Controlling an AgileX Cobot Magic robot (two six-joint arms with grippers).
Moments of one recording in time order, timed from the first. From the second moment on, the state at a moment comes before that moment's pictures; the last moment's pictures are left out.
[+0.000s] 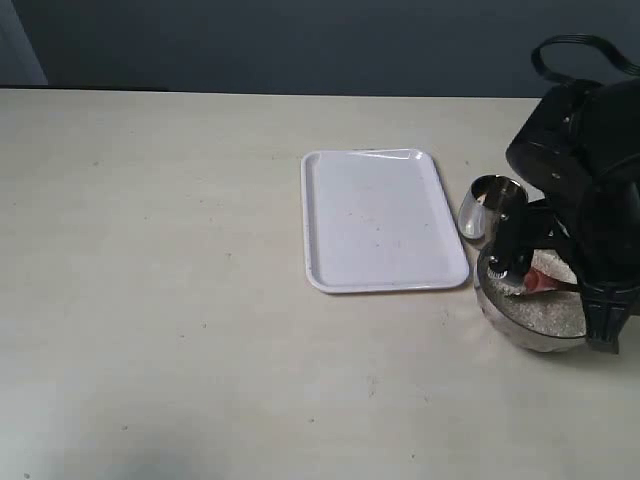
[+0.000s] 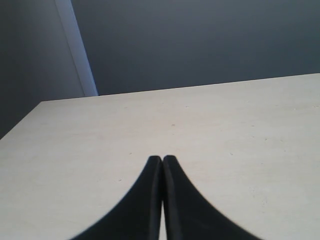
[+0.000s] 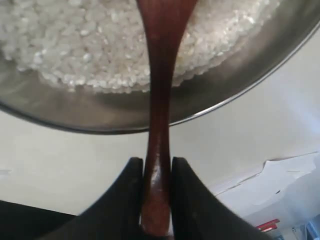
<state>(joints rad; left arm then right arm) -0.10 0.01 0.00 0.03 0.21 0.07 0.58 1.74 -0.94 -0.57 1.22 -0.36</state>
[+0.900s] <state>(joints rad) -0.10 0.01 0.00 0.03 0.21 0.07 0.55 1.69 -0.94 -0.48 1.22 -0.39</state>
